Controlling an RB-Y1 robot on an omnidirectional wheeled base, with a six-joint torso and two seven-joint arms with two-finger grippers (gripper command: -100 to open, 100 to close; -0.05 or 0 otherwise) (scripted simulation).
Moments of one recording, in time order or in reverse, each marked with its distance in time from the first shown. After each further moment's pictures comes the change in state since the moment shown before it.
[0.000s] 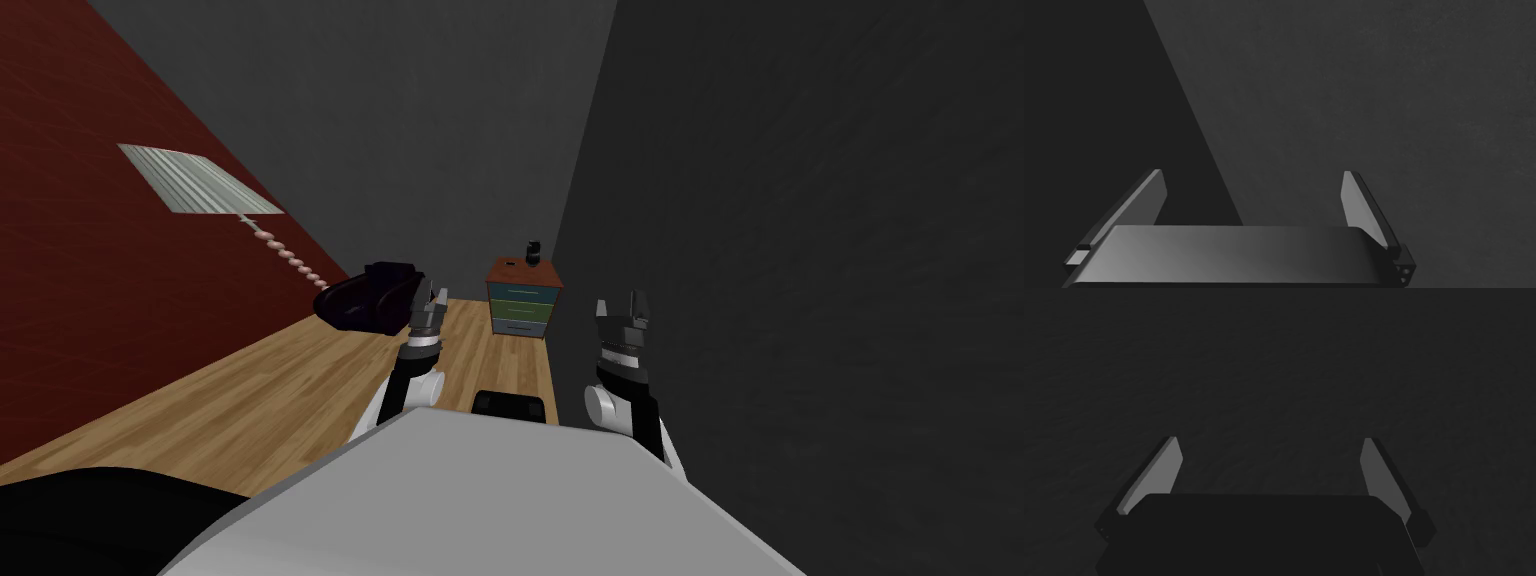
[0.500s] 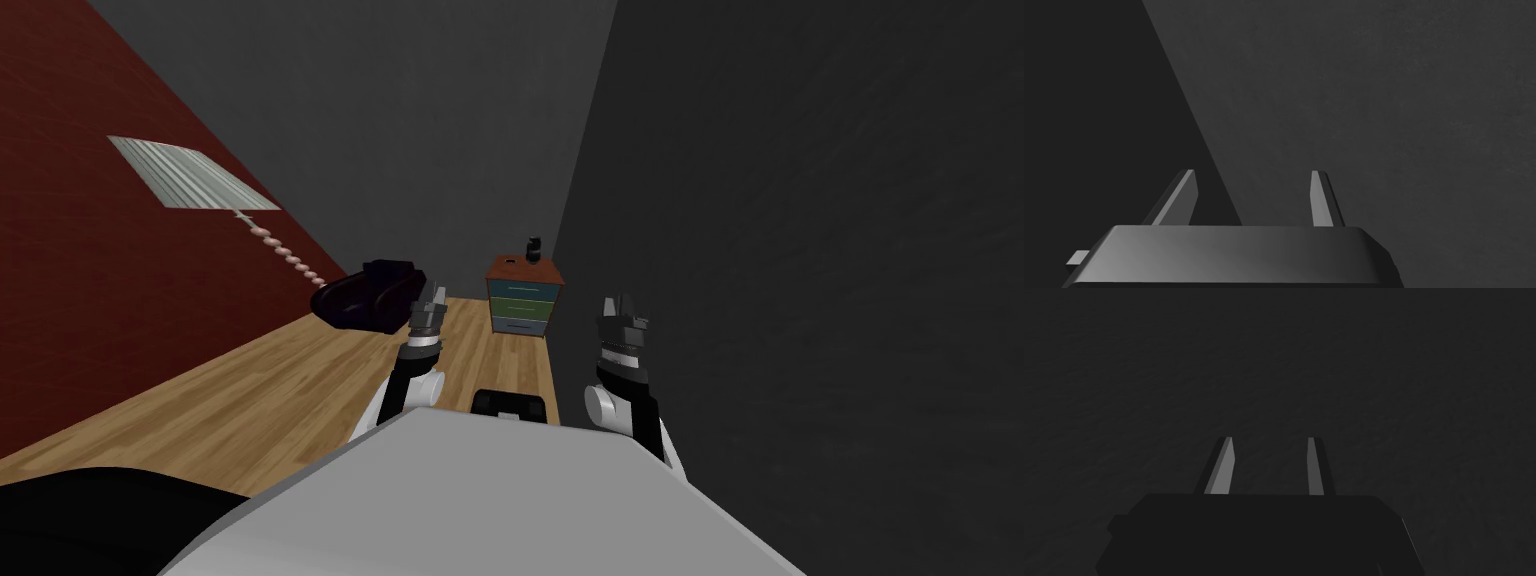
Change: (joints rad) left arm 0.000 0.000 0.000 0.000 0.000 0.000 0.000; right arm 0.000 0.000 0.000 0.000 0.000 0.000 0.000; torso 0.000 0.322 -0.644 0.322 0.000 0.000
